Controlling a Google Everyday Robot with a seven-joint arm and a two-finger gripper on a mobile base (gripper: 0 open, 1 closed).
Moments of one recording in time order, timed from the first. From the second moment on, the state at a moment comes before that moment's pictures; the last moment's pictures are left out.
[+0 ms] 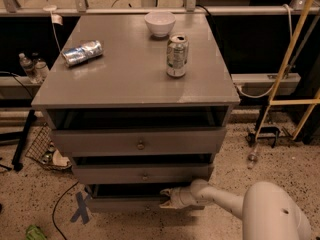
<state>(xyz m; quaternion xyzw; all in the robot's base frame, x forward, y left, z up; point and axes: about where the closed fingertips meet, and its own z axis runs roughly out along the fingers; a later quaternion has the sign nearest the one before) 0.574 -0.027 0.158 -0.70 0.61 0.16 0.33</state>
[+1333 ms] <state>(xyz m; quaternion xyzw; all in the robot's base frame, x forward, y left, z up) 0.574 -0.027 0.158 -0.70 0.61 0.16 0.33</state>
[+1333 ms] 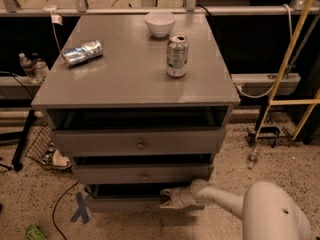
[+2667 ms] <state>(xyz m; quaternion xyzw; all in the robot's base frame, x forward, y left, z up) 0.574 -0.027 0.158 -0.70 0.61 0.16 0.33</state>
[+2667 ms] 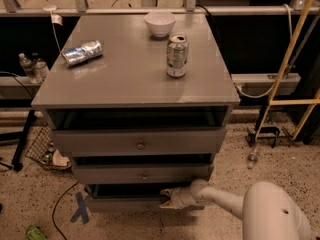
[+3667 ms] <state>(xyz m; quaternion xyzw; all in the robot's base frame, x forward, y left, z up) 0.574 -0.027 0.158 -0.70 0.61 0.16 0.33</state>
